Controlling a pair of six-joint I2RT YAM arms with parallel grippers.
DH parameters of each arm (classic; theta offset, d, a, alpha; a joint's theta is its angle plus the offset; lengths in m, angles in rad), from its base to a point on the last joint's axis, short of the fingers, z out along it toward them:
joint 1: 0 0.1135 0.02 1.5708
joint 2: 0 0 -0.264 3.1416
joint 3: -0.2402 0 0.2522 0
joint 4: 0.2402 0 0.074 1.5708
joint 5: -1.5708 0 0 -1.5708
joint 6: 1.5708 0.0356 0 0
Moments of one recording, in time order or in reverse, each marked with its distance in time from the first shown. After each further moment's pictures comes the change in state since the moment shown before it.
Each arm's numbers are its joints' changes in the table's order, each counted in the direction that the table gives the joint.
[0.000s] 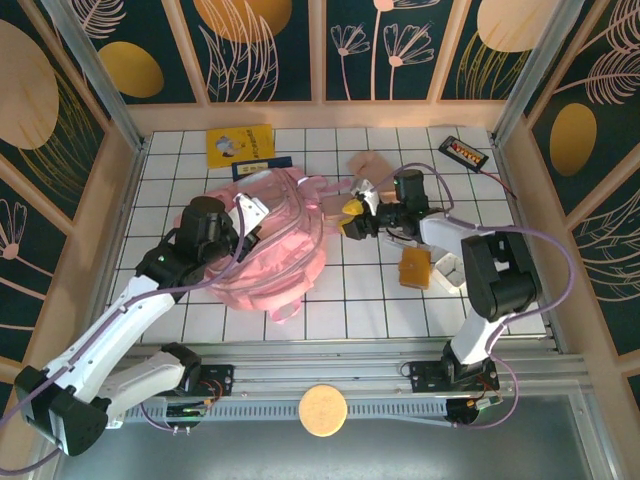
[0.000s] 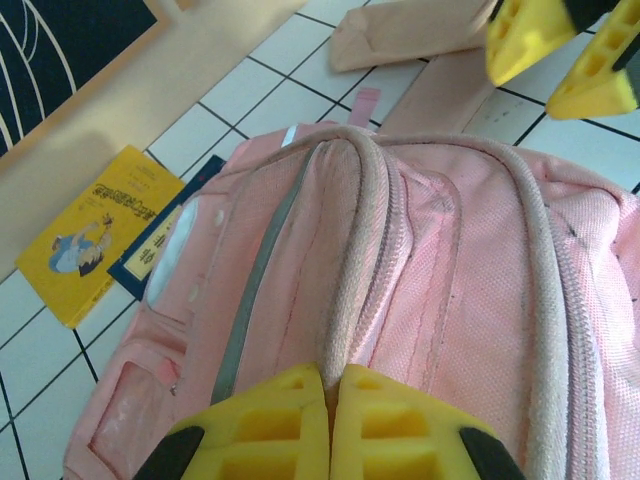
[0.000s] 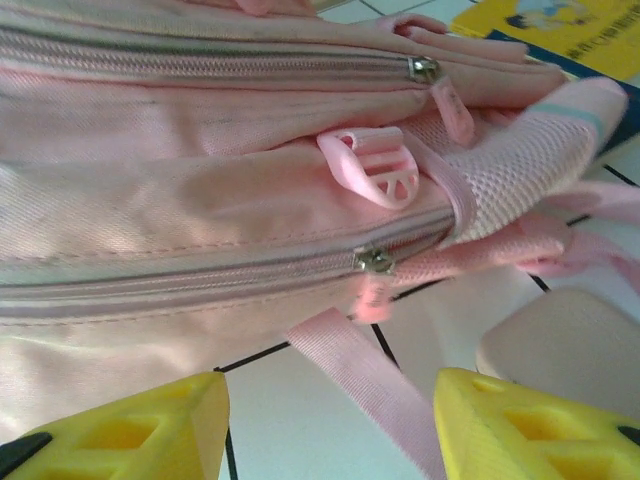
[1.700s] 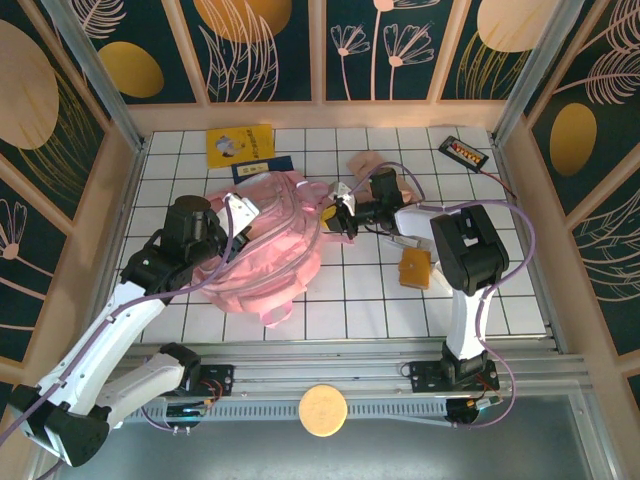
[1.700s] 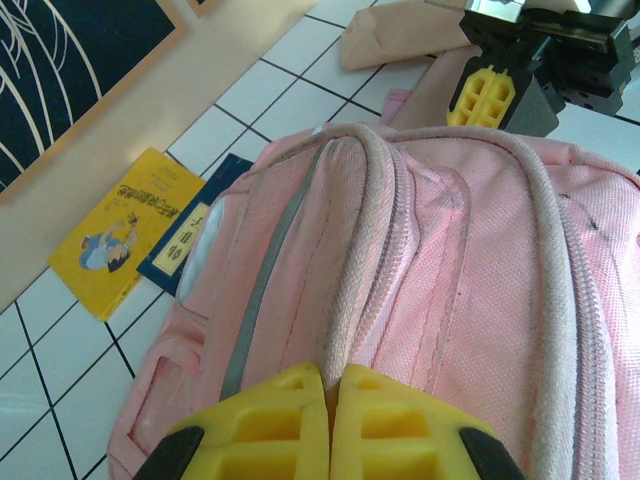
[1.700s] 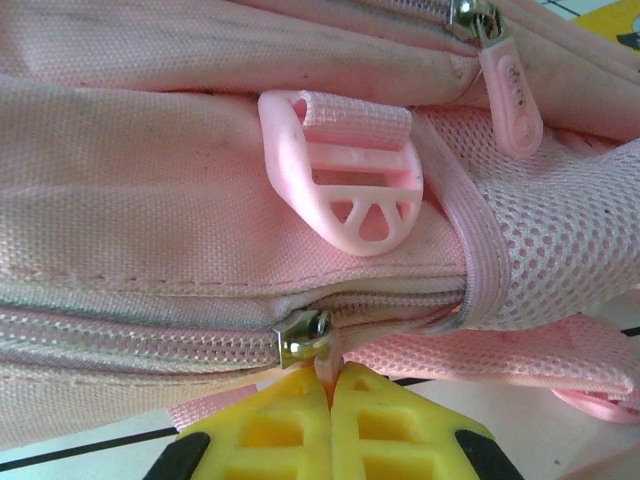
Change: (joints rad) left arm 0.058 0.050 -0.042 0.091 -0.031 0.060; right arm 0.077 -0.231 -0.153 -0.058 0.056 -0.068
